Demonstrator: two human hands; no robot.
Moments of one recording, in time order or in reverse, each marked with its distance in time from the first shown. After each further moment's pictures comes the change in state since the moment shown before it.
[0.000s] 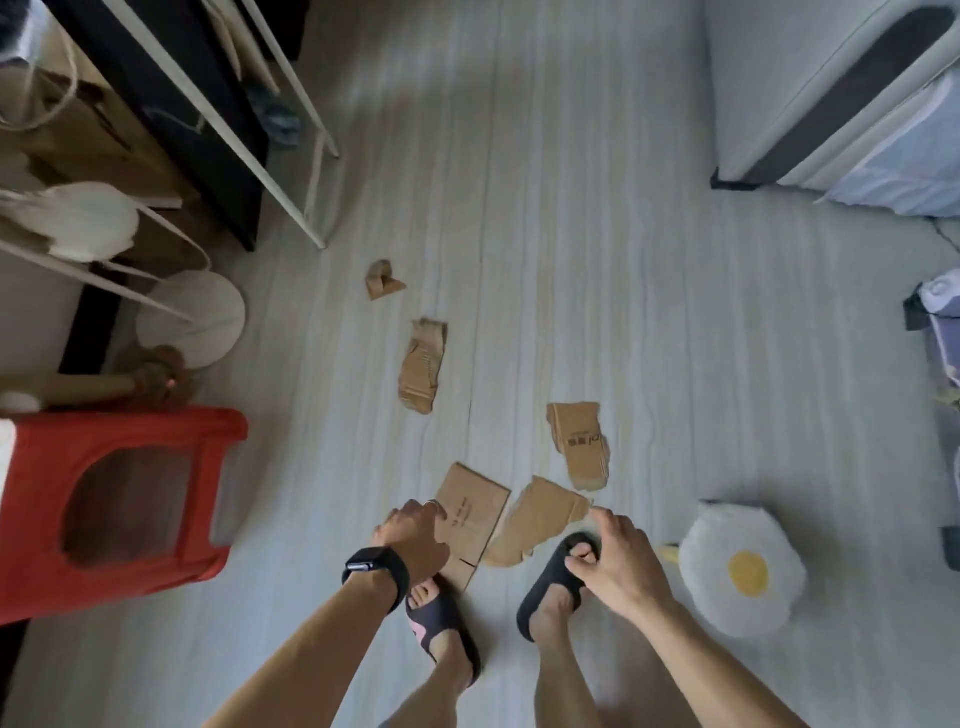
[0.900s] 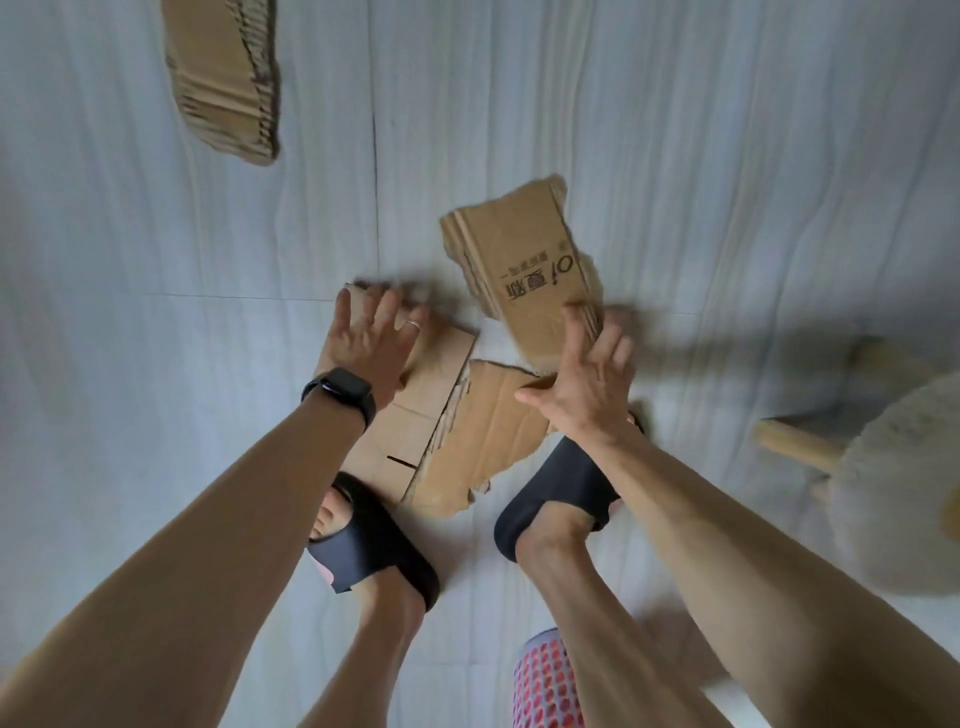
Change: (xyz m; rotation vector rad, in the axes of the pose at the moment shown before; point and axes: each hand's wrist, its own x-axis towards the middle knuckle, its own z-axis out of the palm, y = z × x) left_hand 0.428 -0.052 0.249 0.866 0.112 0.222; right_hand 0.384 0.139 0.293 -0.157 0.176 -0.008
